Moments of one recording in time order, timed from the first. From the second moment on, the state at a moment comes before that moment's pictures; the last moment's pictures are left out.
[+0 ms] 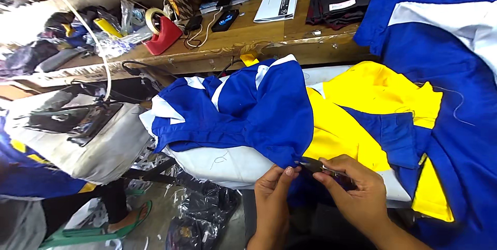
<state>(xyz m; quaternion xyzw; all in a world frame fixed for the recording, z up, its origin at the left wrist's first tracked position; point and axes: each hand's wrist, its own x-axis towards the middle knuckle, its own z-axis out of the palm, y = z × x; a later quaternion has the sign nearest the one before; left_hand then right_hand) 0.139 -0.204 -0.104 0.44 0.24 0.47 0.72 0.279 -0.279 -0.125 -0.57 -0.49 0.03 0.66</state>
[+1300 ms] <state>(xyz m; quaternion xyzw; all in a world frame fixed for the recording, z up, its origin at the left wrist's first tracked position) 0.132 -0.199 -0.104 0.51 0.23 0.44 0.70 0.288 -0.273 -0.132 -0.57 -0.54 -0.02 0.61</state>
